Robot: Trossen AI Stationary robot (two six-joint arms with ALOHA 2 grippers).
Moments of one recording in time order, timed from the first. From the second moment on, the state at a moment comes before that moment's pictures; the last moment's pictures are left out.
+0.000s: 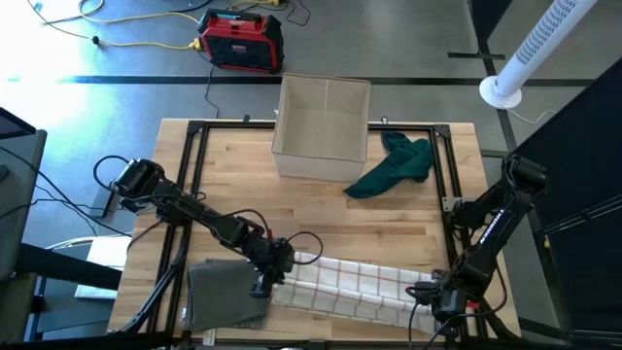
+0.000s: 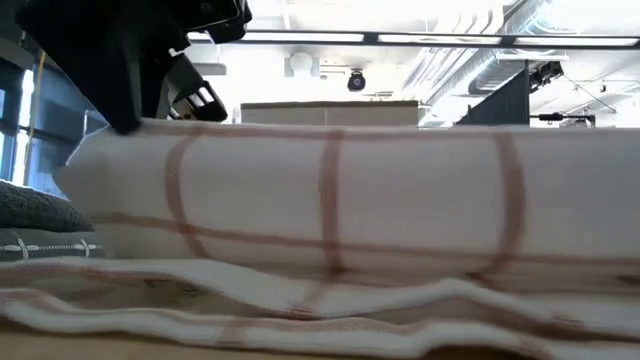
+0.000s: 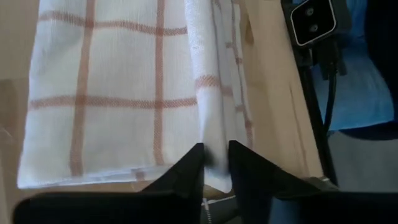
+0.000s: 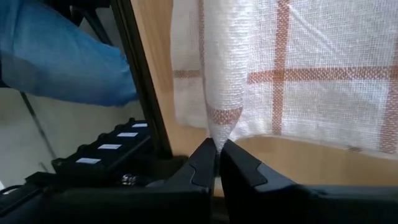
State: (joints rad) left arm -0.43 1.67 1.00 -0.29 0.20 -0.37; right arm 1.07 1.45 0.82 -0.54 -0.20 1.34
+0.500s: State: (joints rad) left arm -0.43 1.66 1.04 -0.29 0.26 -0.42; right arm 1.08 1.45 0.82 -0.41 -0.35 1.49
